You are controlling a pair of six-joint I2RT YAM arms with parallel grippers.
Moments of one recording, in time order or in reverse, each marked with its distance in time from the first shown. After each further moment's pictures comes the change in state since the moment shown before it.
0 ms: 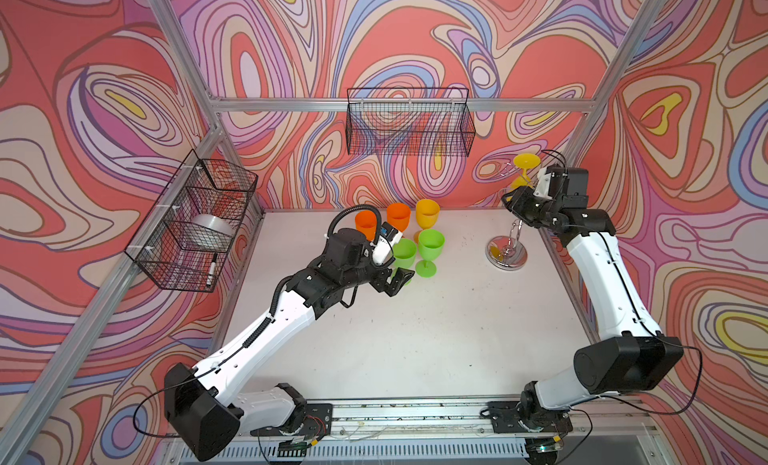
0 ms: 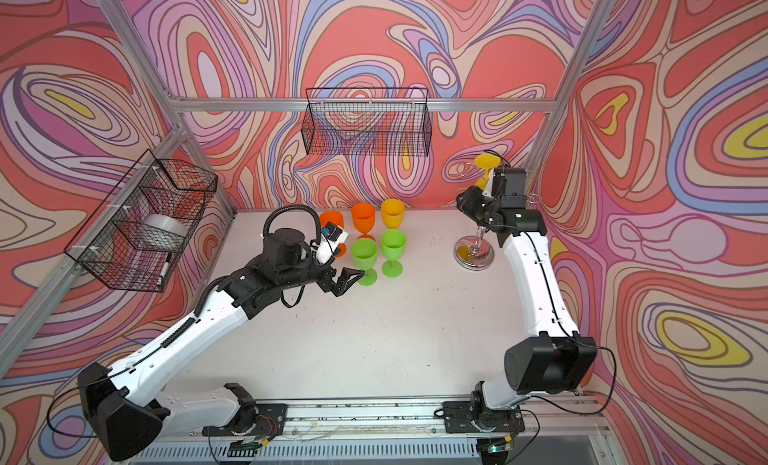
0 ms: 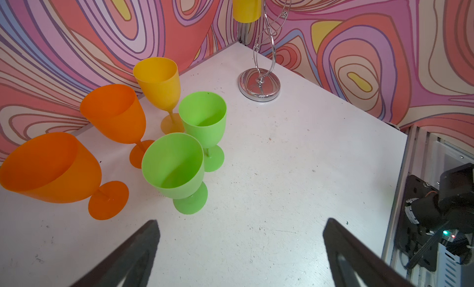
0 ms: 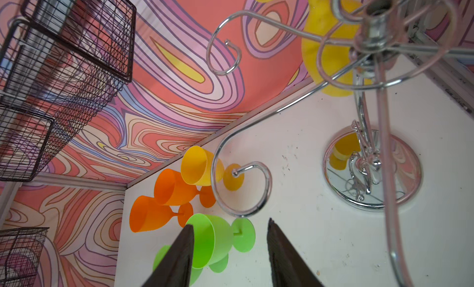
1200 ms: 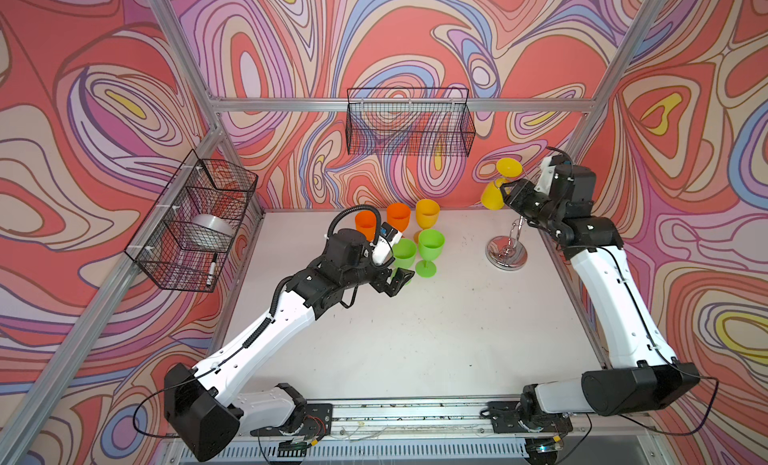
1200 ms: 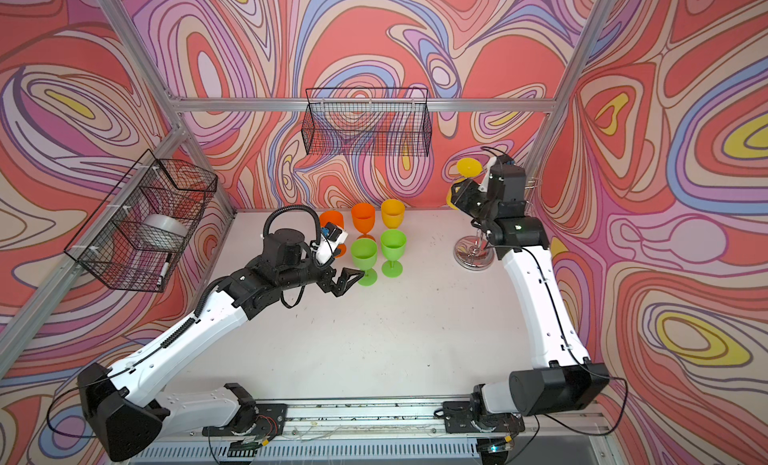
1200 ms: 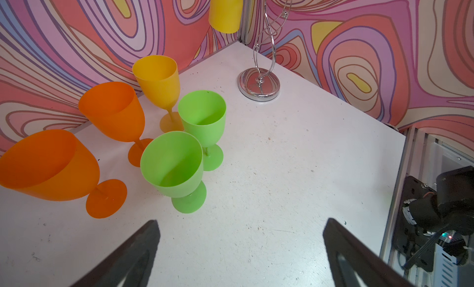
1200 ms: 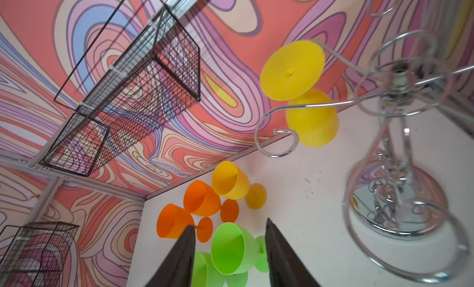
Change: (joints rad) left arm 0.000 -0.002 -0.004 0.001 0.001 -0.011; right arm 0.123 -0.095 -0.022 0.106 0.085 0.035
